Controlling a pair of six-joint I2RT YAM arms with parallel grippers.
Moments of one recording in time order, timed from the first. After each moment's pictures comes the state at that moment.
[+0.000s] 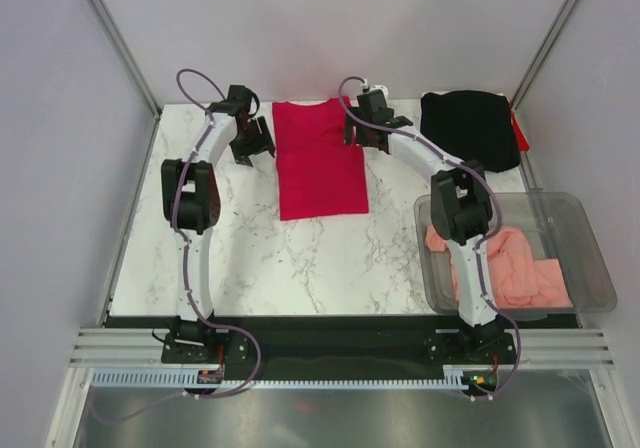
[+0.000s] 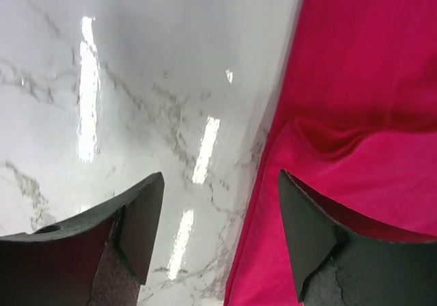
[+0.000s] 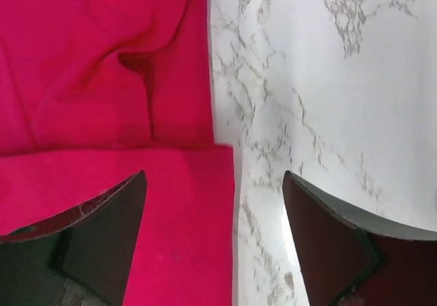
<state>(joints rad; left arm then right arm) -0.13 2.39 2.14 -0.89 0.06 -0.45 0.41 2.32 1.99 -0.39 0.22 0.33</state>
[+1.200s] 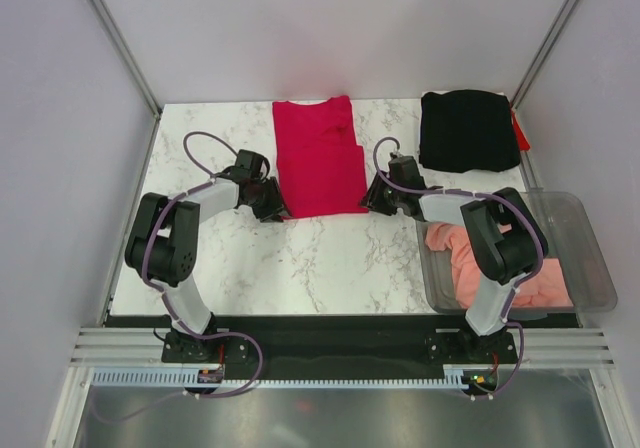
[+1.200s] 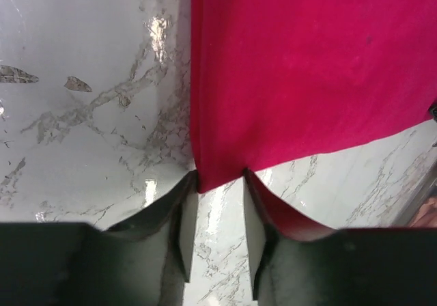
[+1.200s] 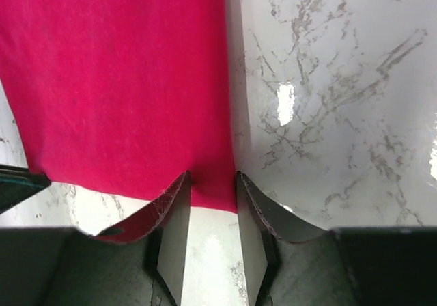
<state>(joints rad) -0.27 1.78 1.04 -0.34 0.29 -0.59 0.40 1.82 0.94 0.10 -0.17 0.71</state>
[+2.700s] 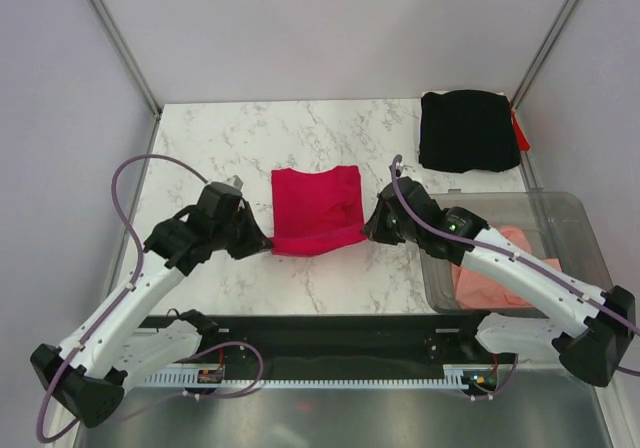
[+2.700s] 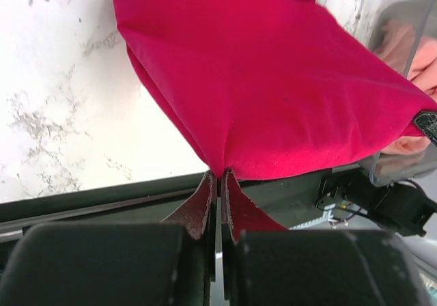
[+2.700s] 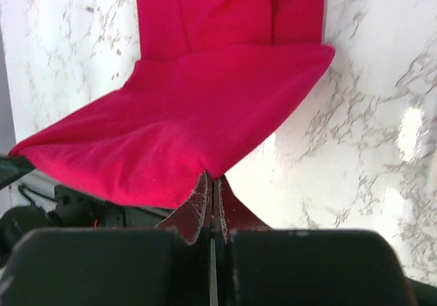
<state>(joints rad) -0.56 0.88 0.92 -0.90 0.06 -0.84 0.83 1.11 0.98 -0.62 0.15 0.89</state>
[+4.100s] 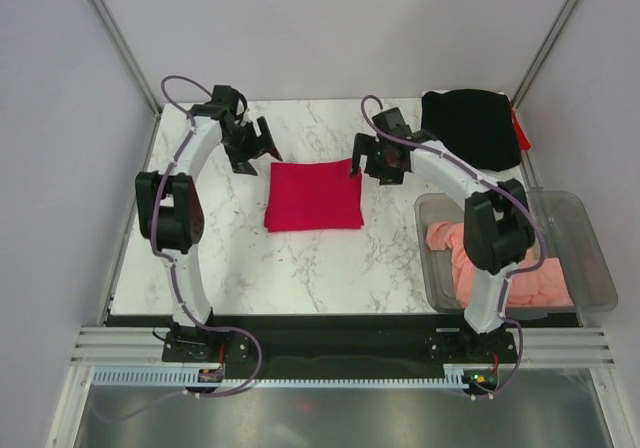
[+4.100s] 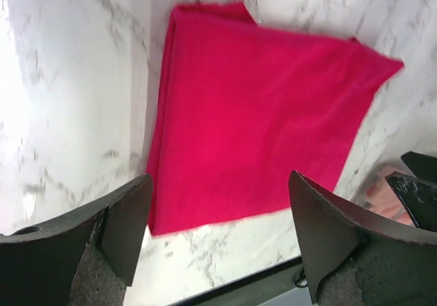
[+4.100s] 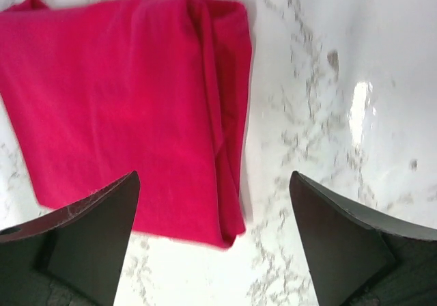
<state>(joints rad) -0.11 2.12 1.87 -0.91 0.34 -0.48 0.42 1.99 1.63 -0.63 -0.04 0.56</state>
